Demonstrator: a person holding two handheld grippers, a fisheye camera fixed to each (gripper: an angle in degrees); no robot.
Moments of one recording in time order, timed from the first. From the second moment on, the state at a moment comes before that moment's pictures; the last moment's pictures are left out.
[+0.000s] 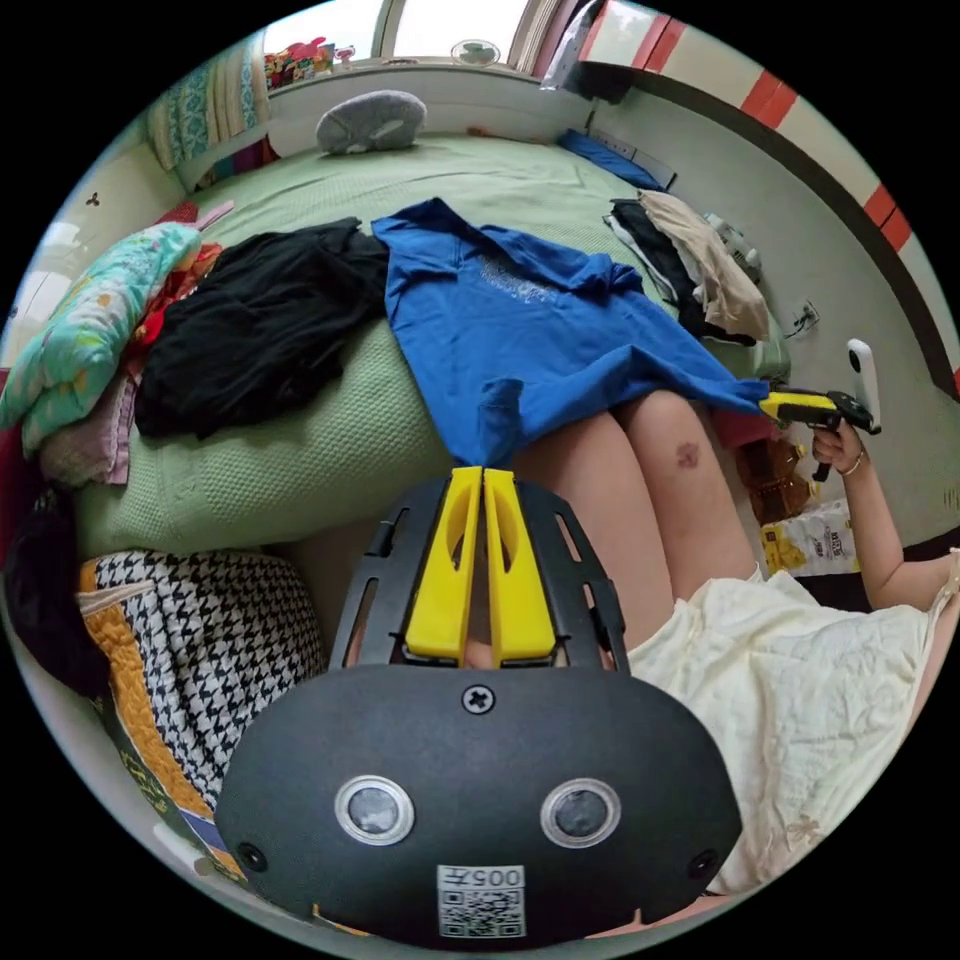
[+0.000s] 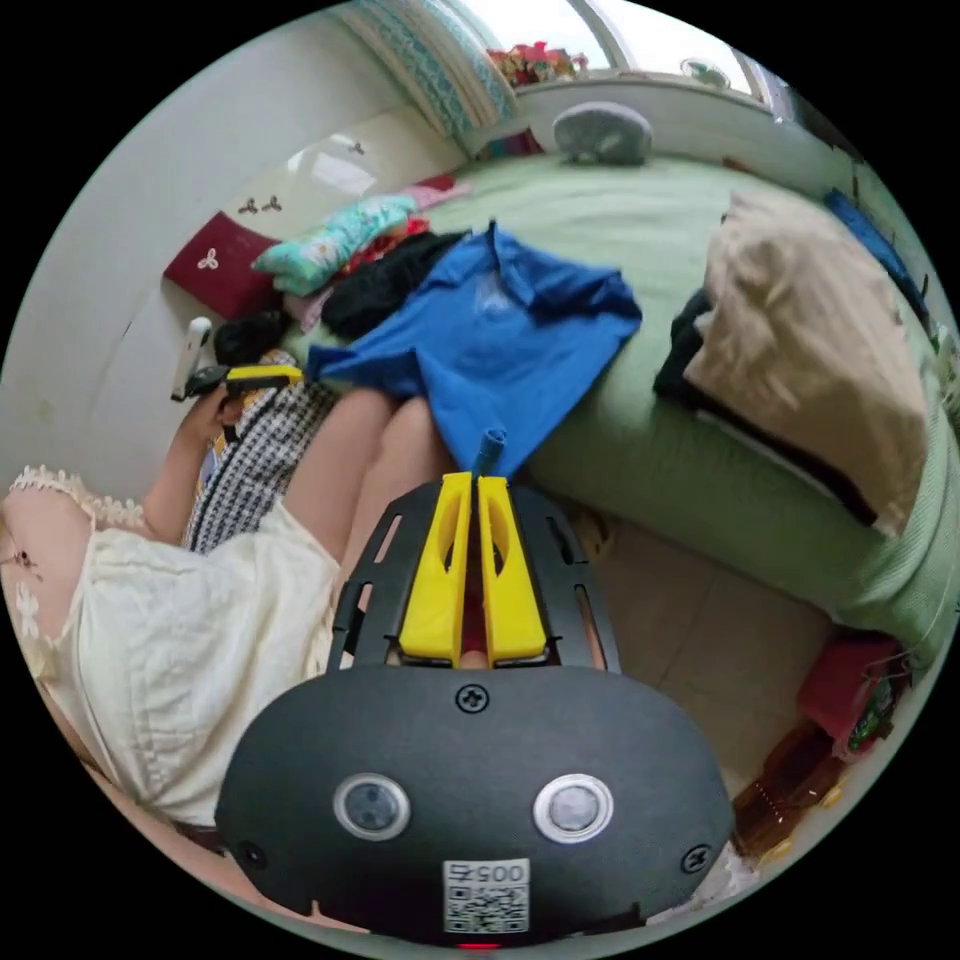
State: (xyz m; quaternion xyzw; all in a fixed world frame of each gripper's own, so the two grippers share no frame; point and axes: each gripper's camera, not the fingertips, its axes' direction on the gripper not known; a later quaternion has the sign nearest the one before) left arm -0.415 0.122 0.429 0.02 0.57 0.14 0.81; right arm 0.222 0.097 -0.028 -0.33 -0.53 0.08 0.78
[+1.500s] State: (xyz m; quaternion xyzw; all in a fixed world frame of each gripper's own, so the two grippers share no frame) left arm -0.162 -0.230 0.447 0.11 0.56 0.10 0.82; right arm 0.091 -0.152 0.298 -0.33 -0.24 0.21 0.89
